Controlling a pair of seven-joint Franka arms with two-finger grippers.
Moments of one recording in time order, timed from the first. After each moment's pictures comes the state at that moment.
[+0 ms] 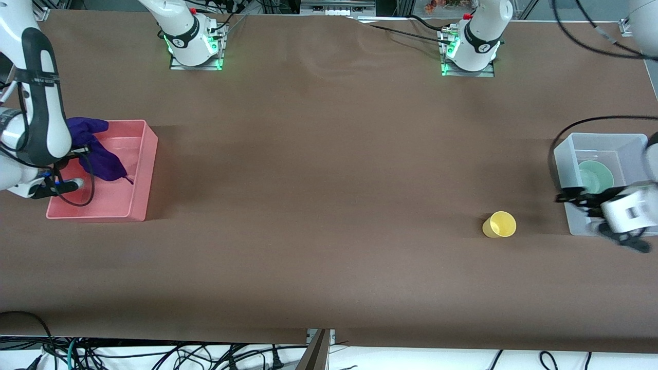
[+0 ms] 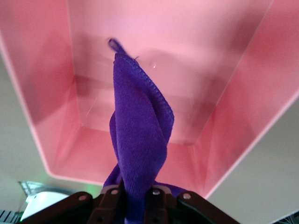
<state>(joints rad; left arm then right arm) 0.19 0.62 -0.07 -1.35 -0.01 1.70 0.42 -0.10 0.47 -0.19 -1.72 -0.15 1.66 -0.46</state>
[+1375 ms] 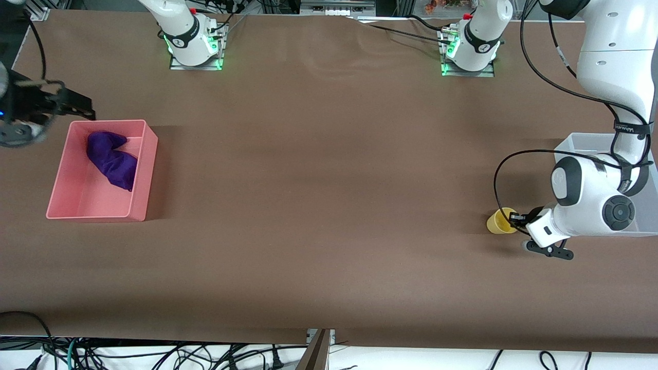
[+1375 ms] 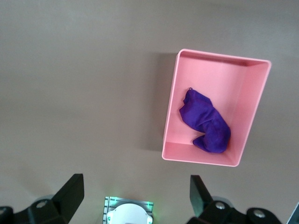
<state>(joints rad) 0.14 0.68 -0.06 -1.56 -0.01 2.09 0.30 -0.09 0.14 0.13 -1.34 -0.05 1.31 -0.10</state>
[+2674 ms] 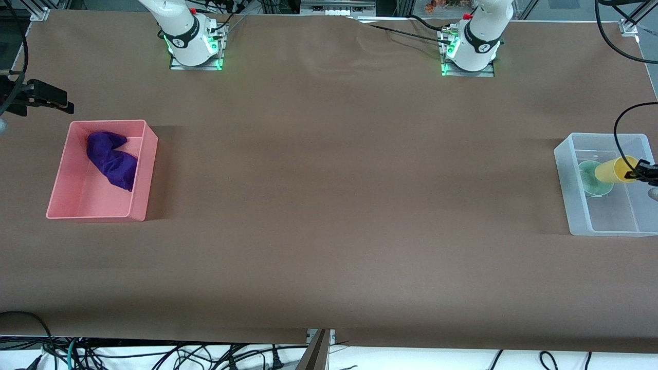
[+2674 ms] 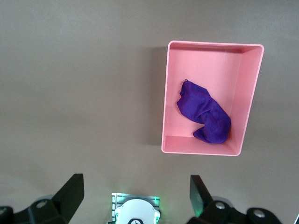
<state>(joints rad) 0.55 0.67 -0.03 -1.40 0.15 1.76 0.96 -0.10 0.14 0.07 -1.33 -0.01 1.29 -0.09</state>
